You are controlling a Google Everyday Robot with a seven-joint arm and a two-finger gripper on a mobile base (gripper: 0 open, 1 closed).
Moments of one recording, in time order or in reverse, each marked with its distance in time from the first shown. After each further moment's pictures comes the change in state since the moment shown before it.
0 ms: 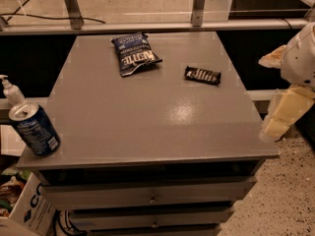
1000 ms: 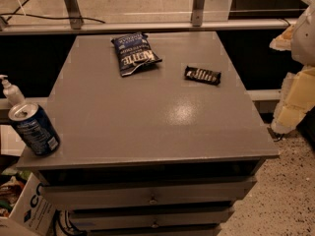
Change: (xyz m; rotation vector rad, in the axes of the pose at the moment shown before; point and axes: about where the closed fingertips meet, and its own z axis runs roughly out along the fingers) arm -0.006 0.002 -0.043 0.038 0.117 -0.007
